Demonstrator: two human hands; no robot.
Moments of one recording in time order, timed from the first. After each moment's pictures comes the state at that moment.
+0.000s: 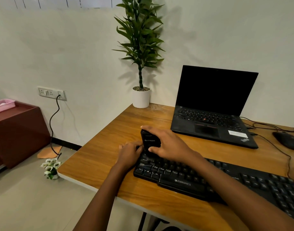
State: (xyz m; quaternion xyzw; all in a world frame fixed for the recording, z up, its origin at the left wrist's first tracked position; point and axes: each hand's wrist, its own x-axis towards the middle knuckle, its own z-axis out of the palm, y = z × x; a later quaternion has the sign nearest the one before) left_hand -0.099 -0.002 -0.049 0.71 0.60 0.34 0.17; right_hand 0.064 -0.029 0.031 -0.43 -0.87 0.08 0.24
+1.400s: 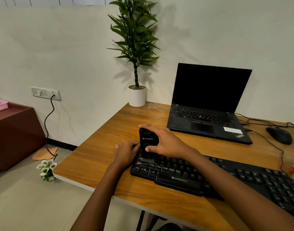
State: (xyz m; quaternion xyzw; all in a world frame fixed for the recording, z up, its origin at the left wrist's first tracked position) left_hand -0.098 -0.008 -0.044 0.71 0.59 0.34 0.18; right_hand 0.069 -0.026 0.032 -0.42 -0.85 0.18 0.25
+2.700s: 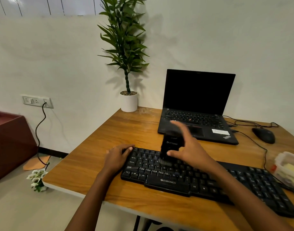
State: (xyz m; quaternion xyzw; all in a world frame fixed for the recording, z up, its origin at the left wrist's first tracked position) left_hand -0.100 -0.002 -0.052 0.68 0.58 0.39 0.22; right_hand 0.143 -0.078 0.045 -0.52 -0.74 0.25 0.36
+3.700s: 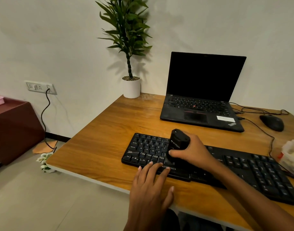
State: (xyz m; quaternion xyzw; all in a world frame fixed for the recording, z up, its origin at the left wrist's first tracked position) left_hand -0.014 -0.148 -0.089 0.78 0.50 0.35 -0.11; right_hand 0.141 -0.094 0.028 -0.52 -0.71 0.31 0.36
